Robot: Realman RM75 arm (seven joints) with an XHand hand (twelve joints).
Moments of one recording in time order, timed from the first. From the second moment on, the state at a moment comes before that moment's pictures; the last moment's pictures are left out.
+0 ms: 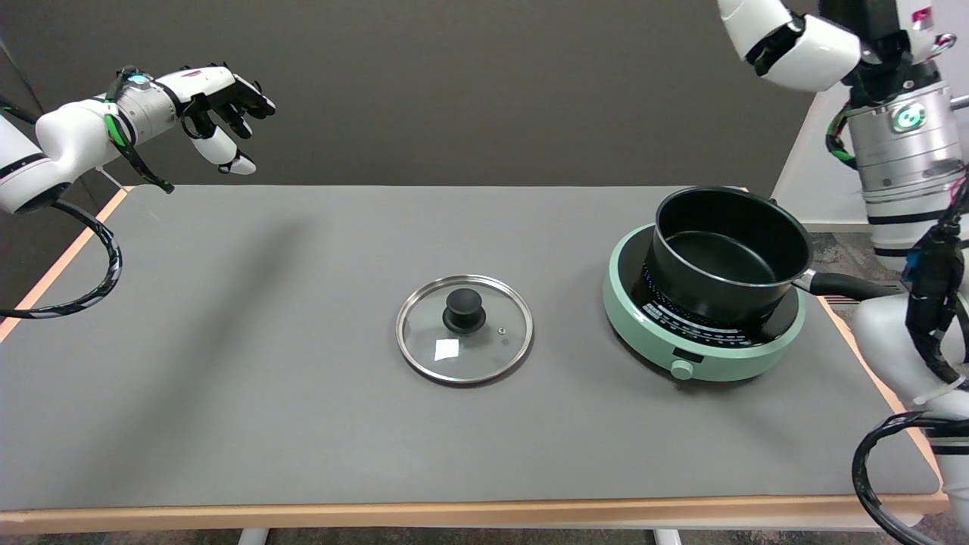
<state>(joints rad) 0.00 -1.12 -1.10 1.86 -0.14 0.52 1.65</state>
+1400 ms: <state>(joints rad) 0.00 -1.15 -0.98 1.85 -0.11 0.55 1.63</state>
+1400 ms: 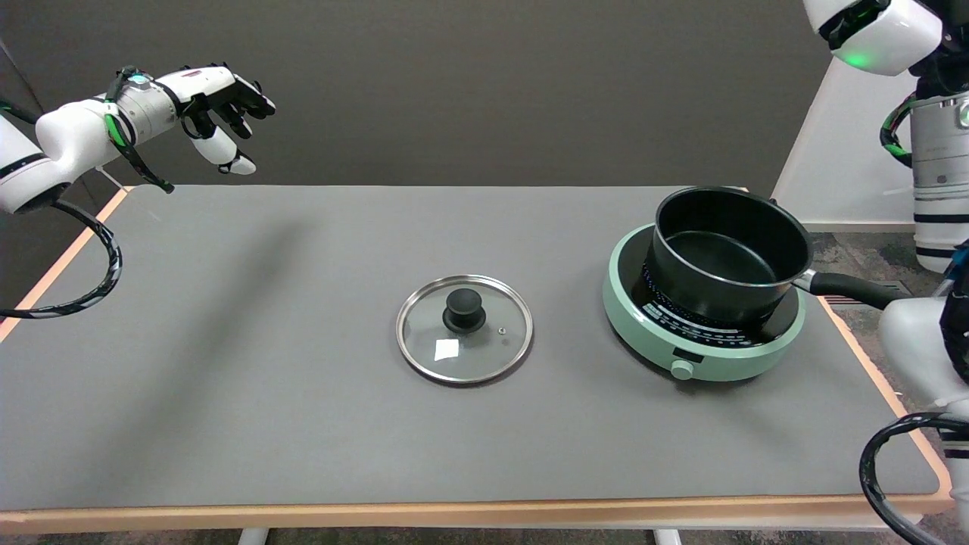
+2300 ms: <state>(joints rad) -0.05 -1.17 -0.92 1.81 -0.14 0.59 1.60</state>
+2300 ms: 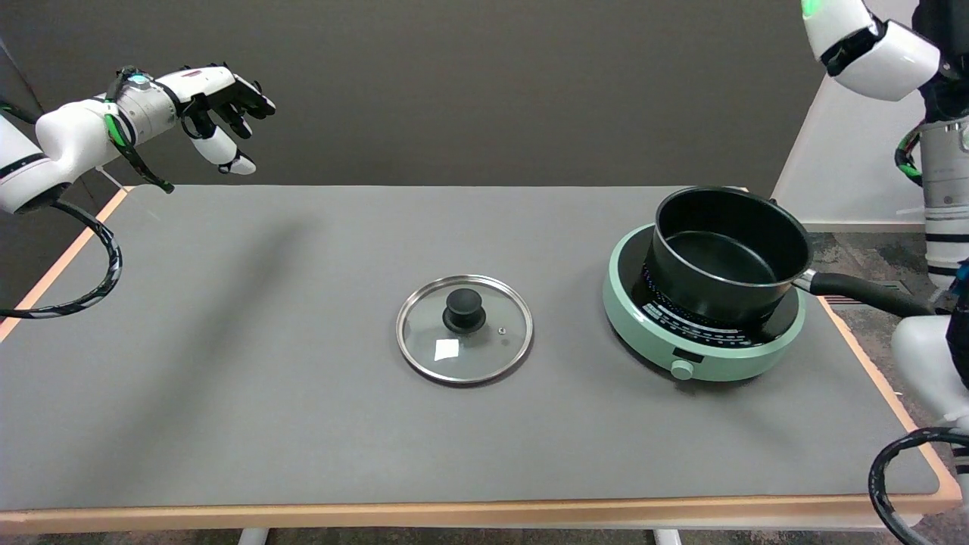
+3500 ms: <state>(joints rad) -0.16 -1.26 -0.81 1.85 -0.18 0.68 1.50</state>
